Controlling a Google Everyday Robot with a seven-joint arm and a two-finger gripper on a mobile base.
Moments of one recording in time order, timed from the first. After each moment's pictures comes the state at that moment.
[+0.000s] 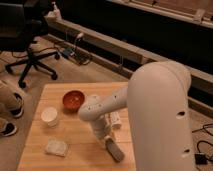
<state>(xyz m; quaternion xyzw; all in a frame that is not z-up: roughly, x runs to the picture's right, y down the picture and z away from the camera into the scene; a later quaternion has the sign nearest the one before) 0.017 0.292 0.779 -0.32 0.35 0.40 0.79</state>
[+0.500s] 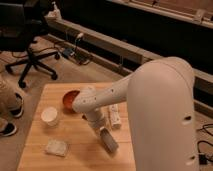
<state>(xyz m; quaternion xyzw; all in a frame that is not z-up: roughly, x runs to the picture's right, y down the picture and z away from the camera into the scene) -0.022 0.209 0.767 -0.27 0.30 0.43 0.81</state>
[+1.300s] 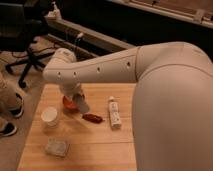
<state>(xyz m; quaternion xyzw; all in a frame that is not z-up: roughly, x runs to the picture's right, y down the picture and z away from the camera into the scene) -0.164 0.015 0.719 -0.17 0.07 0.48 0.86</state>
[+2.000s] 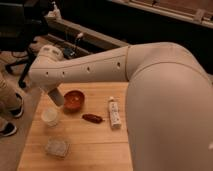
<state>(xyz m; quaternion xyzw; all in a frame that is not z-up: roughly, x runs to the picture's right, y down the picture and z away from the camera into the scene) -0.276 -0.002 0.703 -0.20 -0.09 0.44 0.87</state>
